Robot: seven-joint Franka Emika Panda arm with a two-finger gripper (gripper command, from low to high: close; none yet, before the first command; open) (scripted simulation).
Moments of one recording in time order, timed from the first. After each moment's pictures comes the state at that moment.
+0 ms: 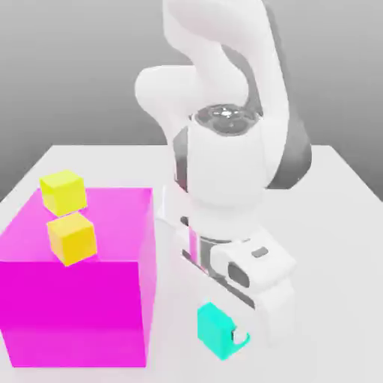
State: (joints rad) arm -0.11 0.16 0.12 -2.38 0.05 2.64 -1.28
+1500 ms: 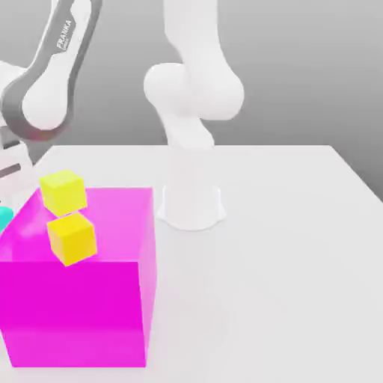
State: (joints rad) arm -0.70 0.01 -0.22 -2.60 0.02 2.61 -1.33
